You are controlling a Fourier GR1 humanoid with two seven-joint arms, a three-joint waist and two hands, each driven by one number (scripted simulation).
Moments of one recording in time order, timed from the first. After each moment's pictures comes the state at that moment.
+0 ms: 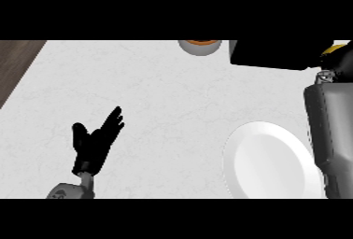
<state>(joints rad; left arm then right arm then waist) -0.06 0.15 -0.17 -1.42 0.16 0.06 0.21 -0.77 -0.23 -0.30 -1.13 1.71 -0.31 1.21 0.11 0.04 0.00</state>
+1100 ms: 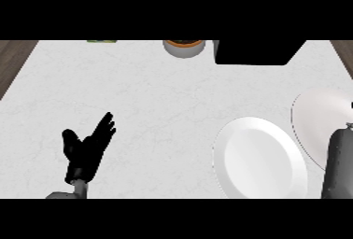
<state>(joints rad) 0.00 0.15 -0.14 -1.44 0.16 0.09 0.20 -0.53 -0.10 -0.74 -1.23 2.11 -0.75 1.16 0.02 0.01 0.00</state>
